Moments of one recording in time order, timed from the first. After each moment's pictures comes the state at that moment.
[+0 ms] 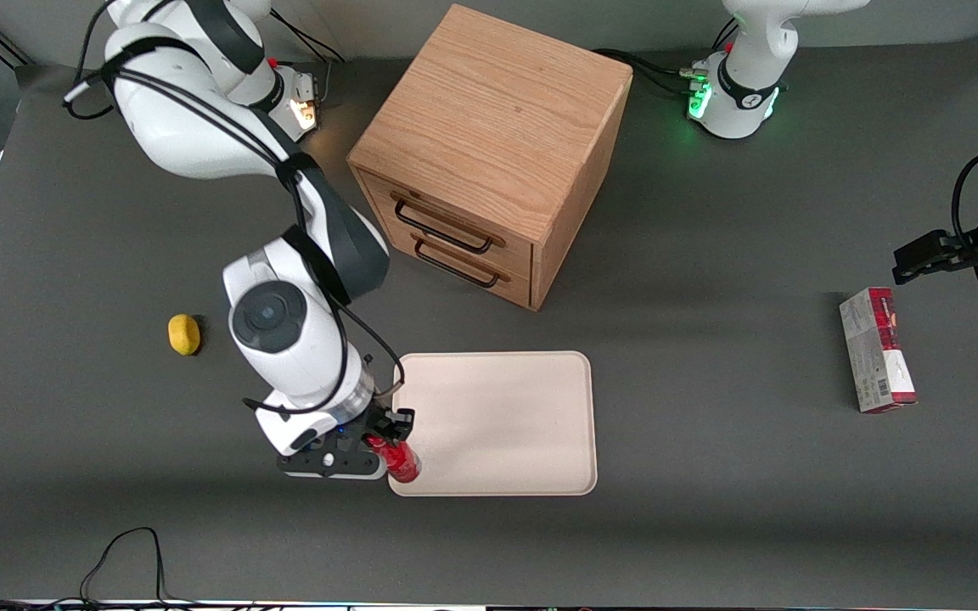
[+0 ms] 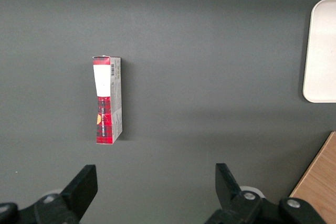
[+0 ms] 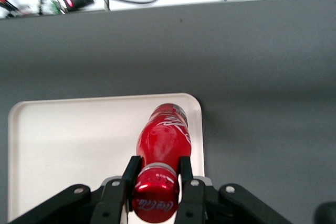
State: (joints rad) arm 0.29 0.95 0.32 -0.83 -0.31 1.94 0.61
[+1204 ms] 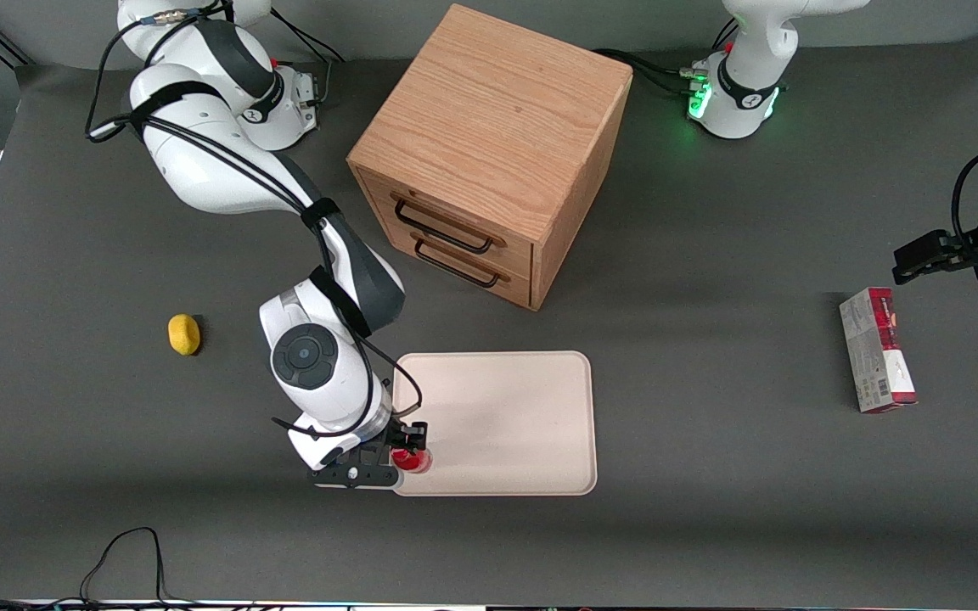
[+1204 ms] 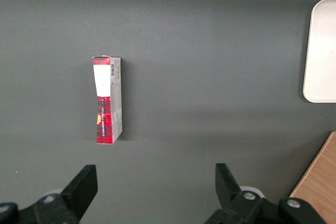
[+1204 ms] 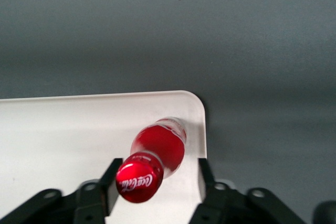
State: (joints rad) arm 0.29 1.01 0.31 -0.86 -0.32 2.03 0.61
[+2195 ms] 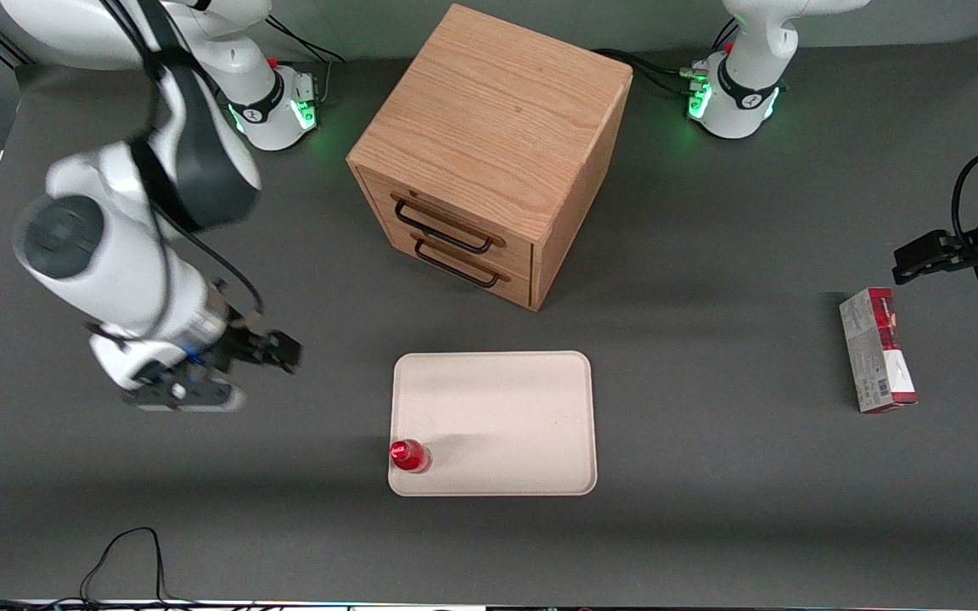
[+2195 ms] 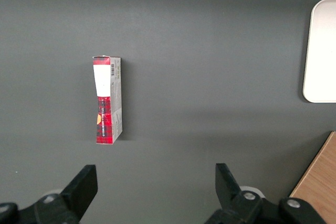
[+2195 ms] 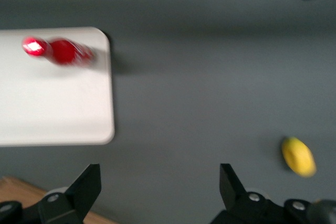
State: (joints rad) arm 0.24 0.27 0.01 -1.51 -0.03 1.80 0.31
